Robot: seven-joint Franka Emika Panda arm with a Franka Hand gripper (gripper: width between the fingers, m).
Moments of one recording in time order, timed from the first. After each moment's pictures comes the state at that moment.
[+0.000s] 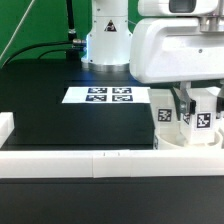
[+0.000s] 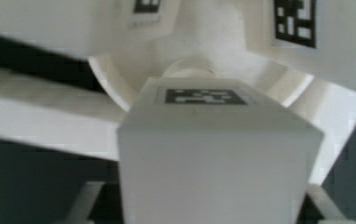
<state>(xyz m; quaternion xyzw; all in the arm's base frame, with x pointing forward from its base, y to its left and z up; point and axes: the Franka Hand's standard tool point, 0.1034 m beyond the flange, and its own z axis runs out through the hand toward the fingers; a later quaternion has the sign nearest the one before) 0.656 0.084 0.081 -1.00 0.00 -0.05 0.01</state>
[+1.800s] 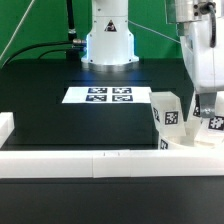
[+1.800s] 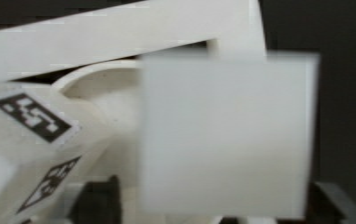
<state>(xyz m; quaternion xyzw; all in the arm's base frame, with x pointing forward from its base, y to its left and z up) 0.641 0.092 0.077 -0.64 0.77 0.00 0.09</state>
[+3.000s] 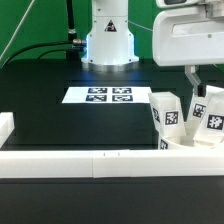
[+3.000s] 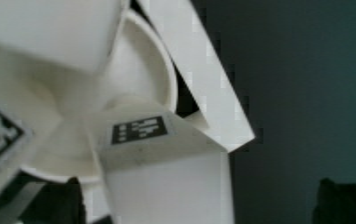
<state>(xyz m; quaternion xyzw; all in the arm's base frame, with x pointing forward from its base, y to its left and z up) 0.646 0.127 0.100 -0.99 0.14 -0.05 0.06</state>
